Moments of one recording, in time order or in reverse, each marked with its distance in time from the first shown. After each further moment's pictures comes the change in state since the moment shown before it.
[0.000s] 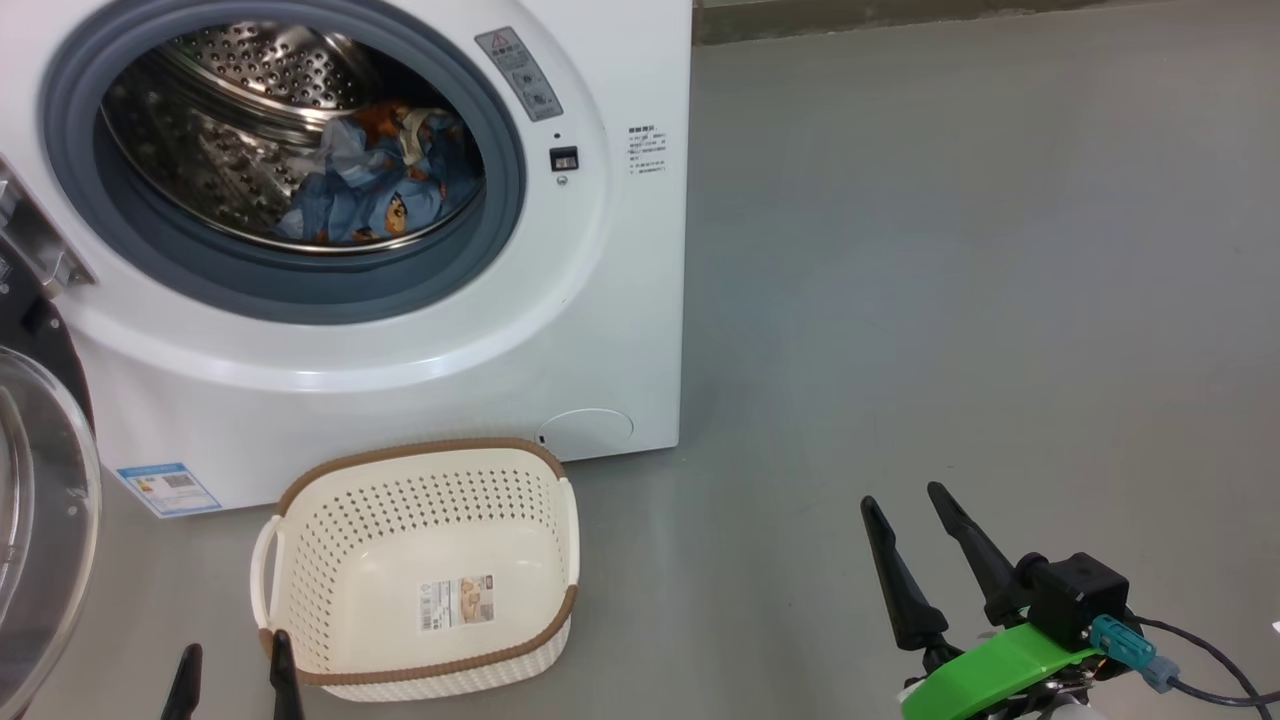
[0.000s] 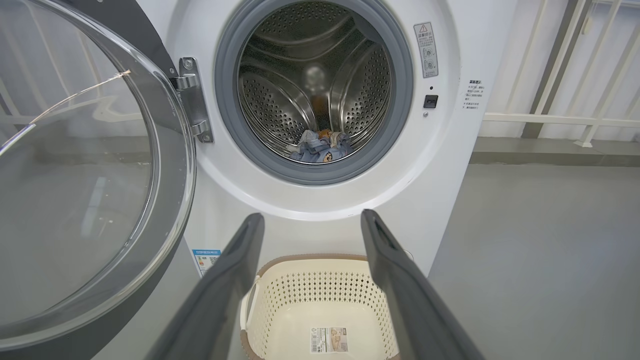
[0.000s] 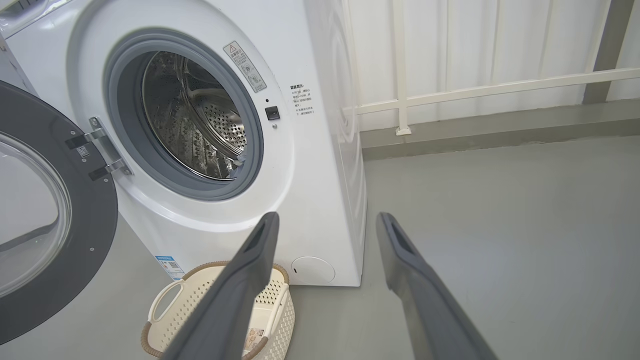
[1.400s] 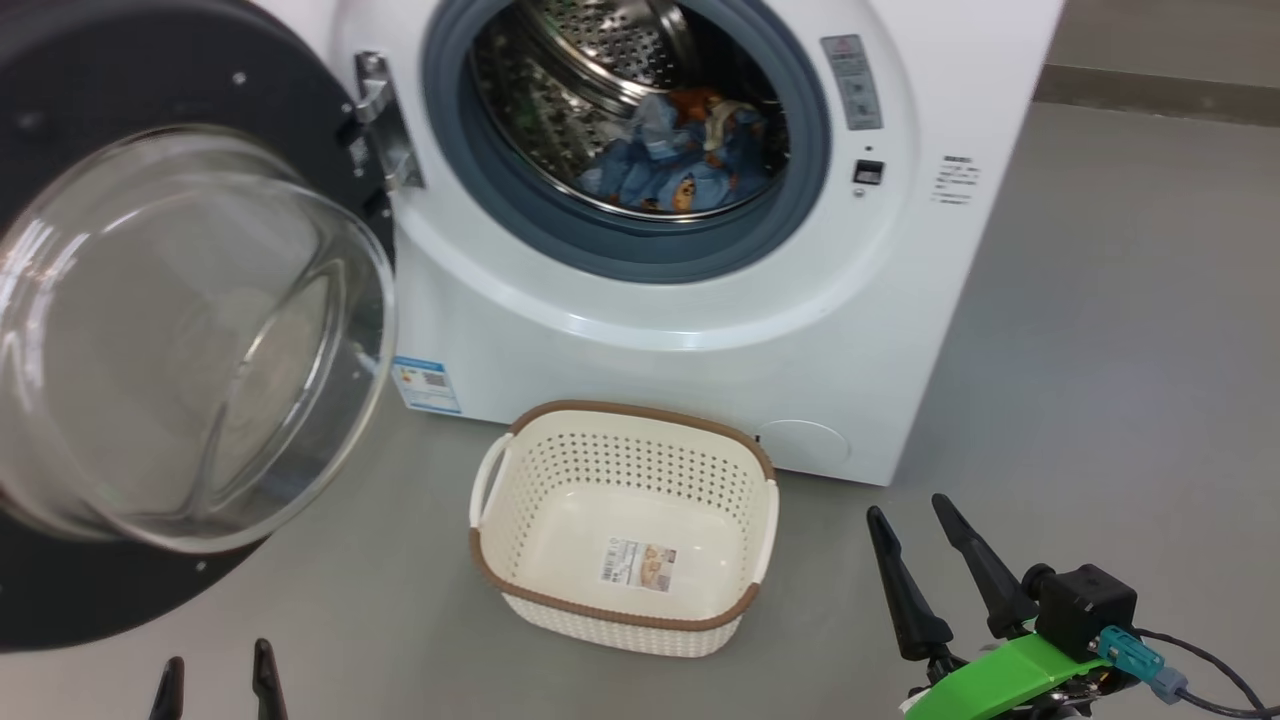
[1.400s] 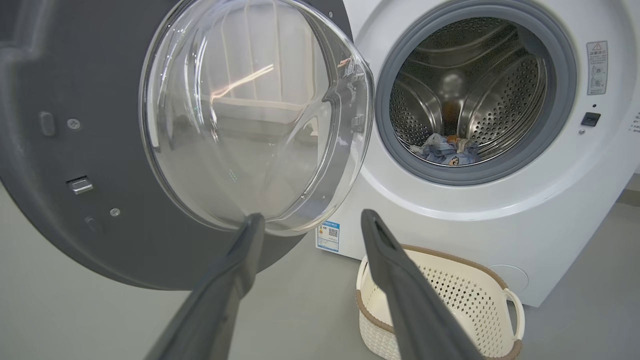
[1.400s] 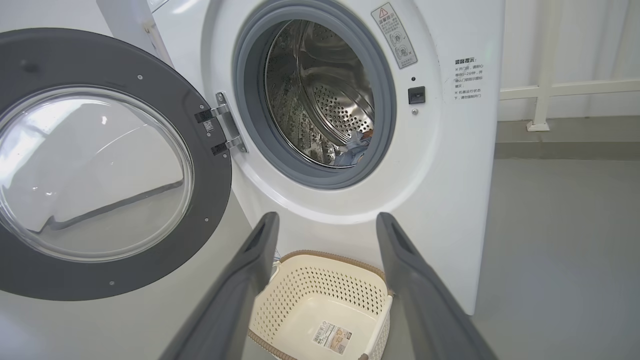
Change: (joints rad) left arm -0.001 -0.001 0.022 0.022 -0.019 0.017 0.000; right arm 0.020 0.001 -0.003 -0.005 0.032 0.000 0.000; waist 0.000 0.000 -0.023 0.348
